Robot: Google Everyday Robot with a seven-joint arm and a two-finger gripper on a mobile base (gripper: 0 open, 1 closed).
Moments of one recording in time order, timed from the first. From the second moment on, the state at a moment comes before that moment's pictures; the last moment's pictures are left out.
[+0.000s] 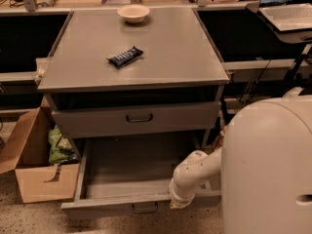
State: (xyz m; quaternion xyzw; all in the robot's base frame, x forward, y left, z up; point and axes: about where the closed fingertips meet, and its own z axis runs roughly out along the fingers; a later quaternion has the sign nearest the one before) arm 0.445 -0.085 0.393 -0.73 0.68 0.06 0.06
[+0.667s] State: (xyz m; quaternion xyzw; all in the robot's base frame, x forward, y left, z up) arm 0.445 -0.085 0.393 -0.73 0.68 0.06 0.06
